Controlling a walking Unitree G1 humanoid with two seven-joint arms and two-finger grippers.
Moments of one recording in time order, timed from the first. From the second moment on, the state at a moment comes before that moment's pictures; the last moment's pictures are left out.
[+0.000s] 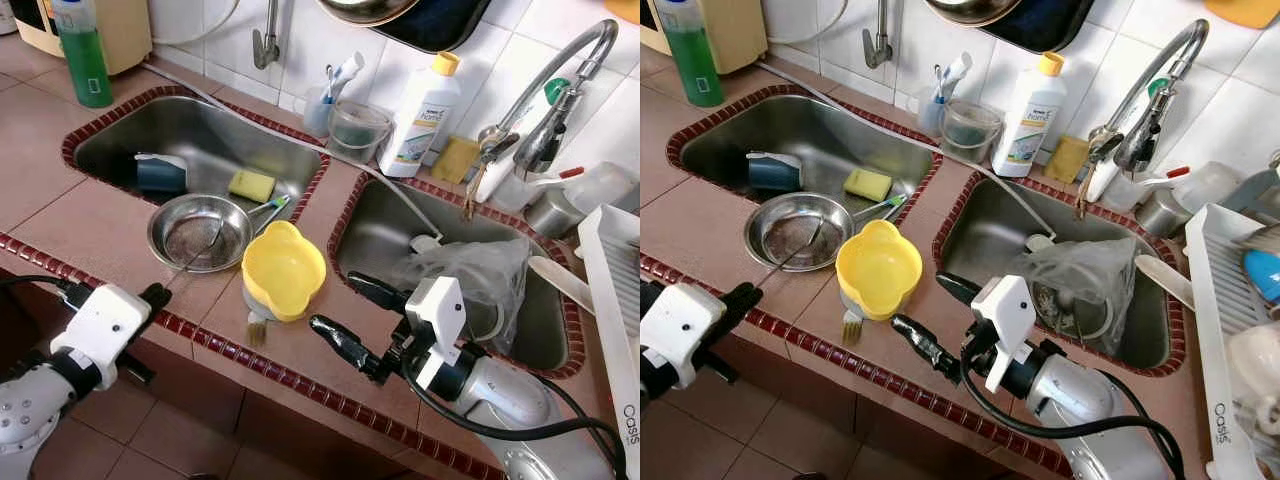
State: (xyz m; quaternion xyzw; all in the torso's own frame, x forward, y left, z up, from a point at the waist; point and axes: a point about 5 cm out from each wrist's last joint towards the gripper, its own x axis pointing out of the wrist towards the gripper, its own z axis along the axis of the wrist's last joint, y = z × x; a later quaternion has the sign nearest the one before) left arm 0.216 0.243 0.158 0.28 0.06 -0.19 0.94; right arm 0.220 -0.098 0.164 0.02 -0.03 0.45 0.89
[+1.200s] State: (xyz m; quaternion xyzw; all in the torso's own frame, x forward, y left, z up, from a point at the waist) left arm 0.210 0.302 0.204 0.41 0.12 -0.23 0.87; right arm 0.225 -0.098 0.163 0.01 -0.04 0.45 0.89
